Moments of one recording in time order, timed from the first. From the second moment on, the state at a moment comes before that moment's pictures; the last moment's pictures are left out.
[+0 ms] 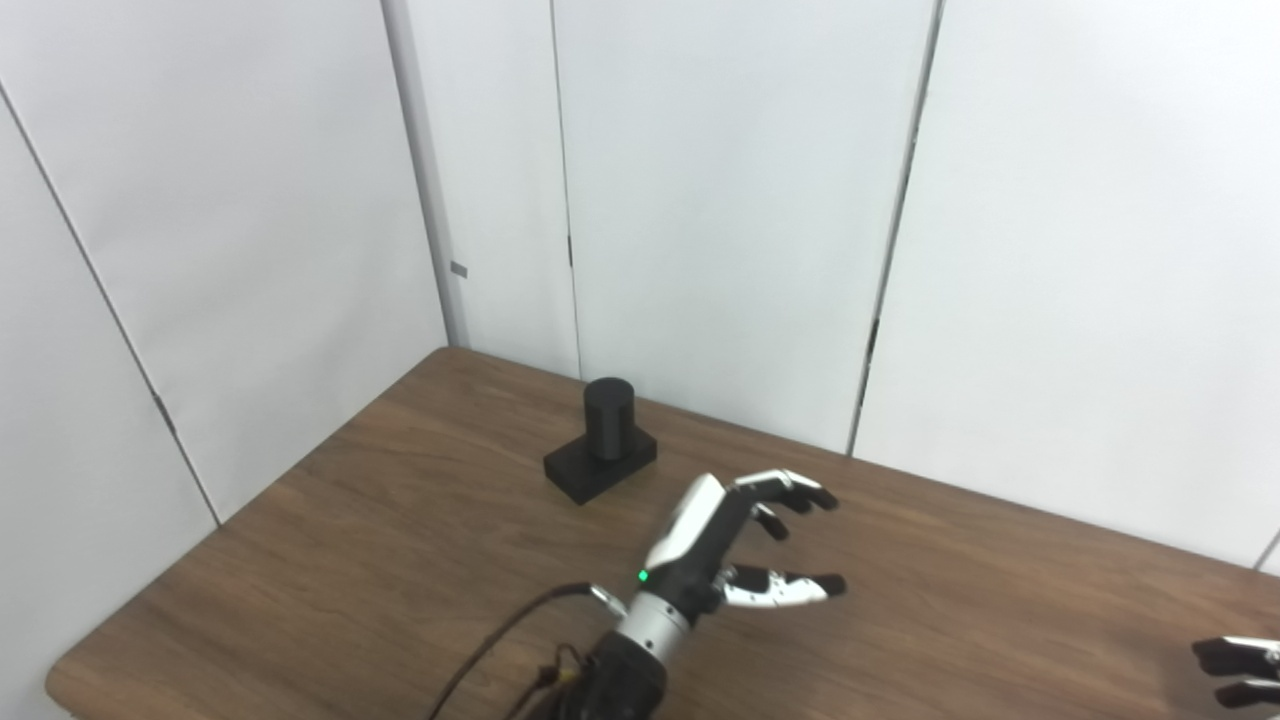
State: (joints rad) left arm -0.24 0.16 -0.08 0.07 0.37 -0.16 0.06; right arm -0.16 -0.28 0.01 0.01 -0.46 -0.02 -0.06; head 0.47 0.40
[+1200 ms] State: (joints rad) left arm -0.33 0.36 0.09 -0.01 0.72 0.23 0.15; right arm -0.17 -0.28 0.01 0.04 -0.44 -0.05 -0.07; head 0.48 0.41
